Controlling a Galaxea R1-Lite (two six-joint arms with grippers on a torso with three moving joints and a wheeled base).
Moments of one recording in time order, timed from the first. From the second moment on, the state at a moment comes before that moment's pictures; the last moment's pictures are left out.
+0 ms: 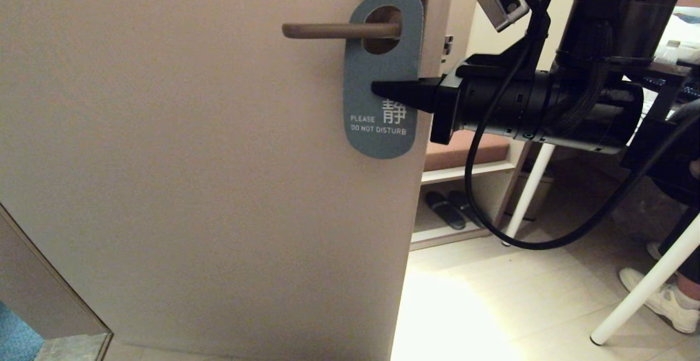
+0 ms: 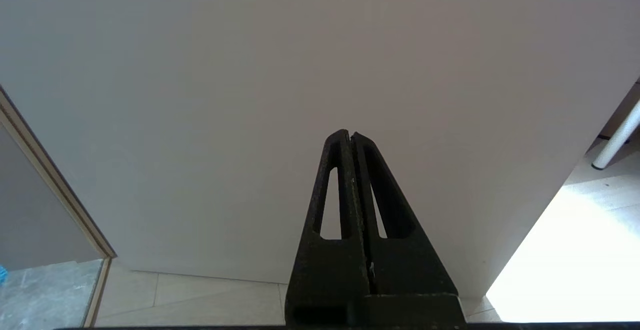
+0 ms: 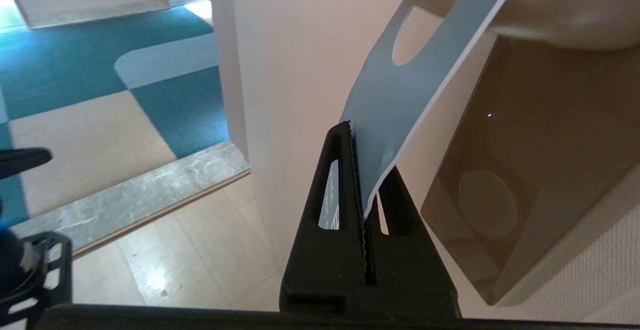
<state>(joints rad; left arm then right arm) -0.01 0.00 0.00 -0.01 0.02 -0.05 0.61 1.72 -1.33 -0.40 0.46 -0.05</state>
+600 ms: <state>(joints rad) -0.01 0.00 0.00 -0.01 0.02 -0.05 0.66 1.72 -1.33 -0.40 0.35 -0.08</state>
